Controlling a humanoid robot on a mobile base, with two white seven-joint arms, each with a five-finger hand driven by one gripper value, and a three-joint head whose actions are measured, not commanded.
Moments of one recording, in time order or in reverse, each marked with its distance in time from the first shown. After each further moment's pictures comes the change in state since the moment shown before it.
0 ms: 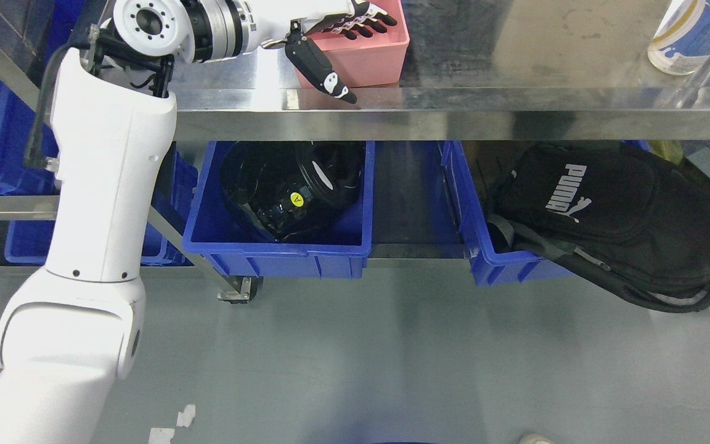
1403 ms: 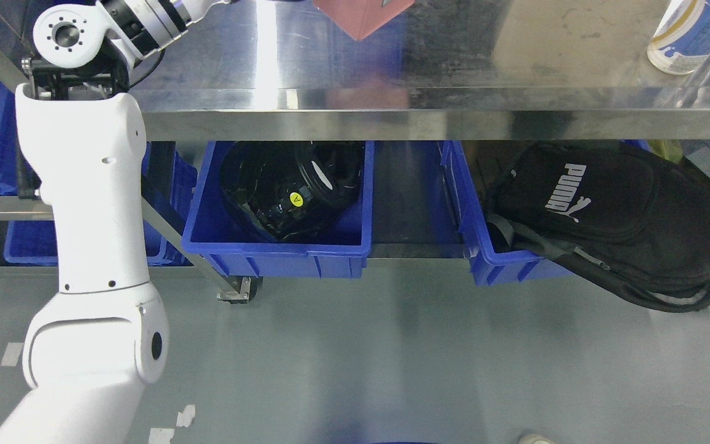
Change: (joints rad) left arm 0.084 -0.074 0.352 -0.014 0.440 -0.143 0.188; right arm 0.000 0.000 0.000 0.000 0.000 0.000 -0.002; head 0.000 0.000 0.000
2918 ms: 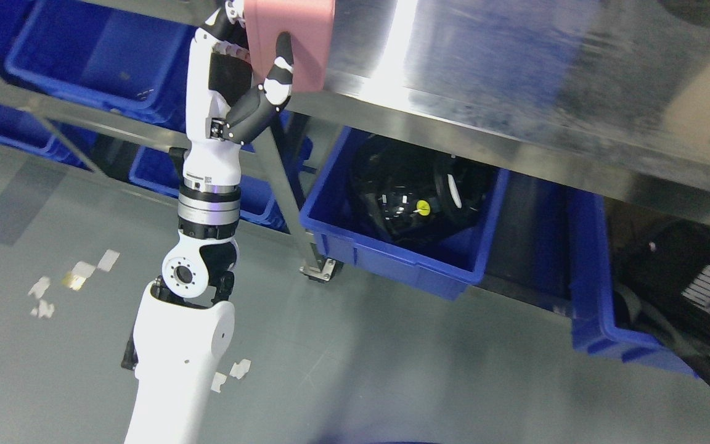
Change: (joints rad) left arm 0.619 -0.011 -0.298 -0.391 0.182 -0.505 0.810; right arm 0.000 0.000 0.000 0.000 0.000 0.004 0.001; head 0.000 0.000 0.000
